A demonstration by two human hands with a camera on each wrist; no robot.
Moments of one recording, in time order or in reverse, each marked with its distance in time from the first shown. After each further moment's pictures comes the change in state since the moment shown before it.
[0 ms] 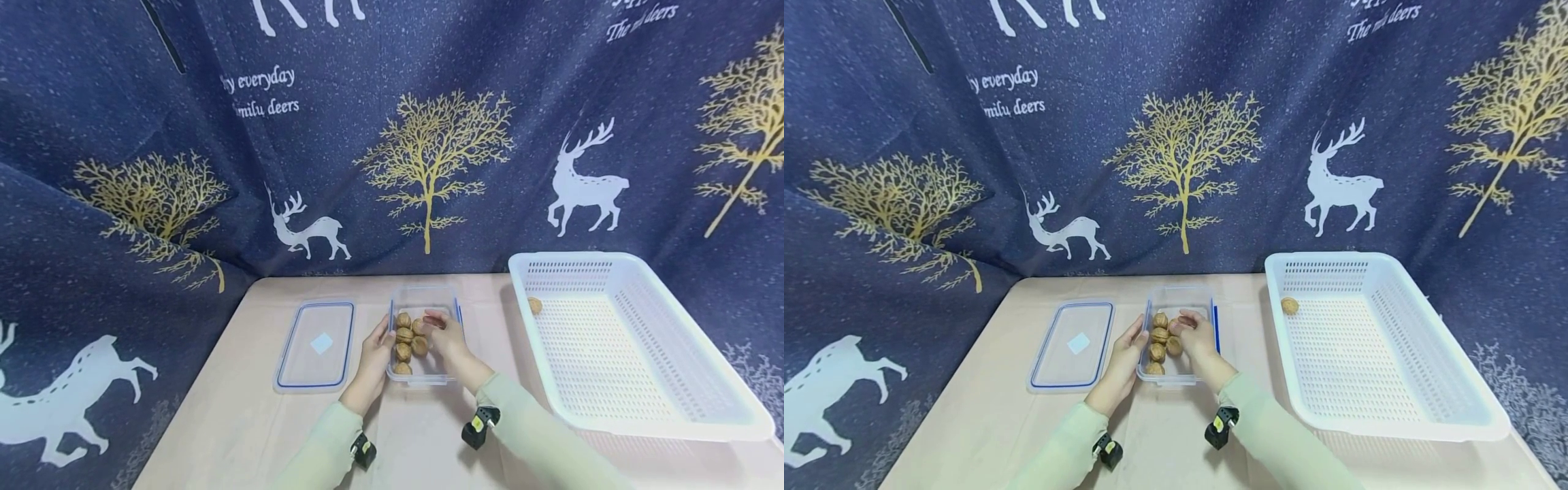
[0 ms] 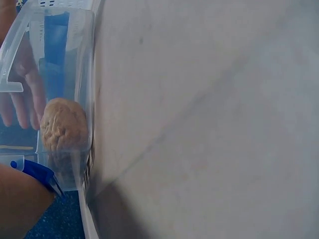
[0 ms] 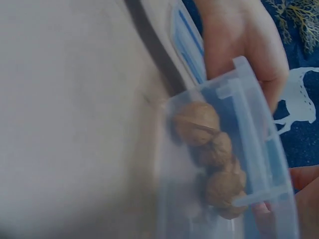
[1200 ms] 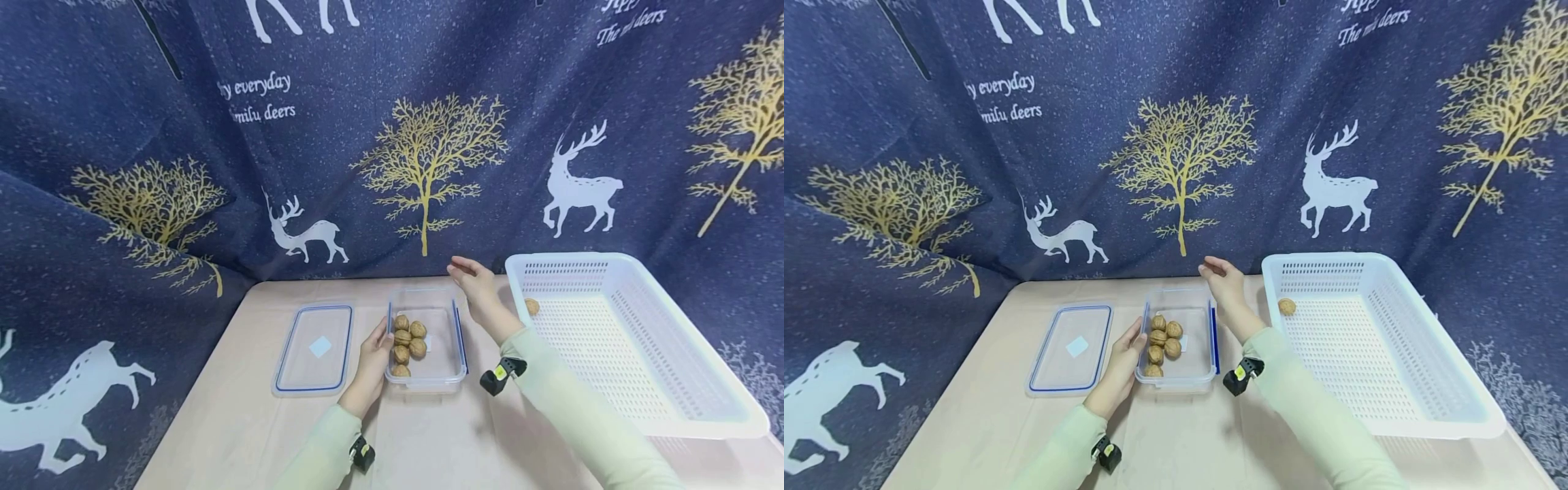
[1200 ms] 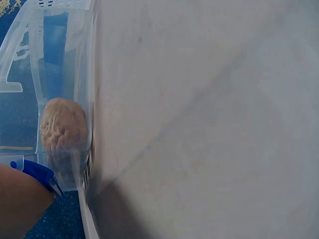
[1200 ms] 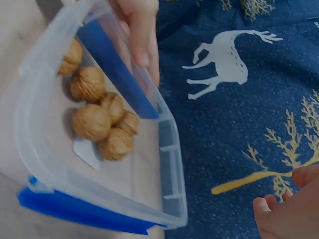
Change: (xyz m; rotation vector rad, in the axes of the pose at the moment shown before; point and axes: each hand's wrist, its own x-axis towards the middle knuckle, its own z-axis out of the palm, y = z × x) left_hand -0.004 0.004 0.001 0.030 -0.003 0.000; right_hand 0.032 -0.088 -0.054 0.112 0.054 -0.045
